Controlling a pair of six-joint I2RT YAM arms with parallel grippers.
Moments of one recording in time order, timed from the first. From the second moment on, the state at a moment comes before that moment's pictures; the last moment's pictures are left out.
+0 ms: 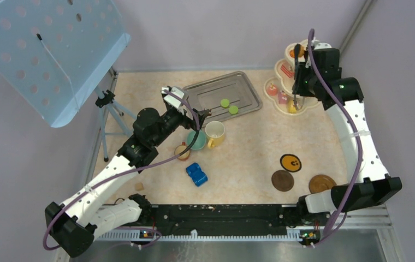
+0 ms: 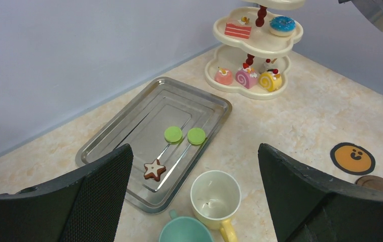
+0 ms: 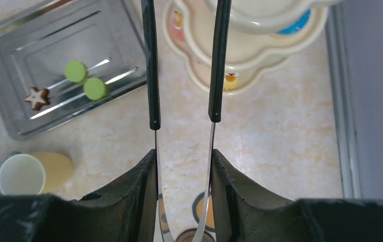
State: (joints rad) left arm -0.63 0.97 0.88 0.13 0.07 0.02; right arm 0.22 1.39 1.71 -0.95 0.18 0.18
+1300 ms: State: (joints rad) left arm -0.64 0.98 0.88 0.13 0.06 0.02; right arm -0.09 1.54 1.73 -0.99 0.16 0.11
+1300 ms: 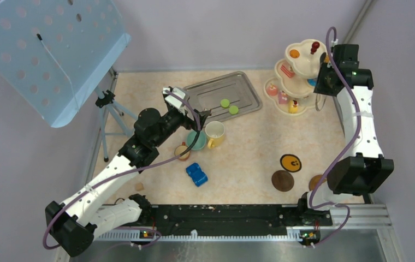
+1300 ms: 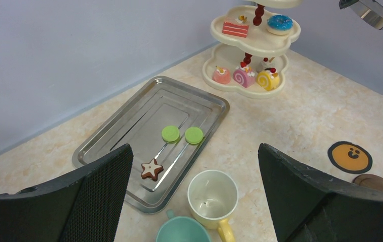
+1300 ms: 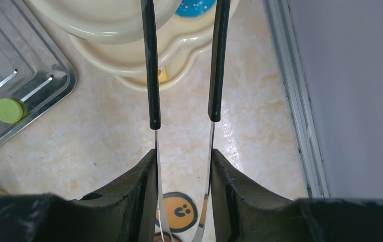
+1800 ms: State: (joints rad) left arm -0.64 0.98 0.88 0.13 0.06 0.02; right arm -0.09 1.56 1.79 -1.02 0.13 0.11
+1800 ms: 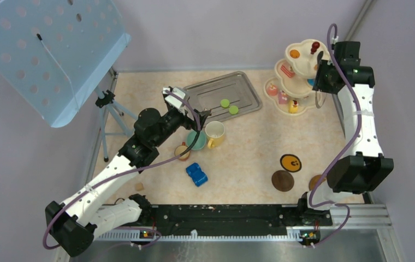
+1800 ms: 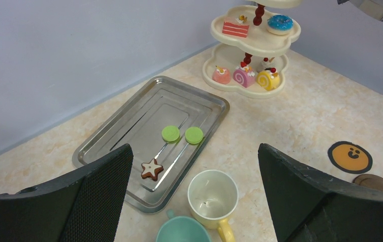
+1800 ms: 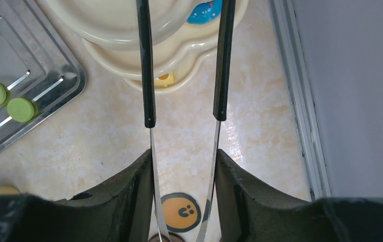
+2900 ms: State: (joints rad) left arm -0.64 1.00 0.88 0.13 0.07 0.02; right arm -0.09 1.37 1.60 -1.02 -0.02 0.17
